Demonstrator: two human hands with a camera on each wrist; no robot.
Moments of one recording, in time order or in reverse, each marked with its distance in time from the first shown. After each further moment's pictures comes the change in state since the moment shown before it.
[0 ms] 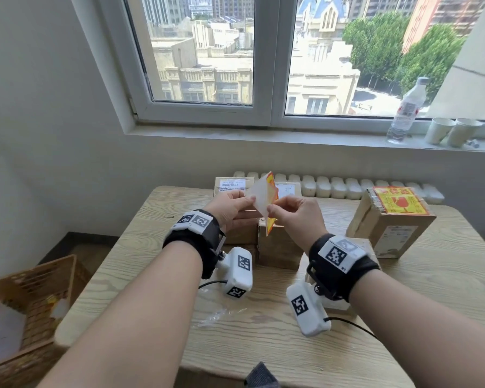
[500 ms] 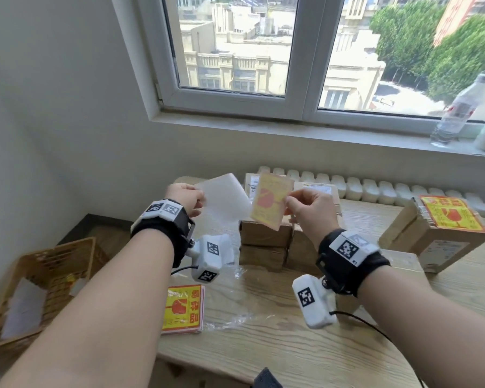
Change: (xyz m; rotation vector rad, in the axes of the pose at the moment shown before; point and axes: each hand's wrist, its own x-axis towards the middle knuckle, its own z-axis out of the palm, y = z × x) left_hand 0.017 0.010 -0.146 0.219 0.604 -0.049; right_hand 0.032 -0.013 0.059 0.015 0.021 0.060
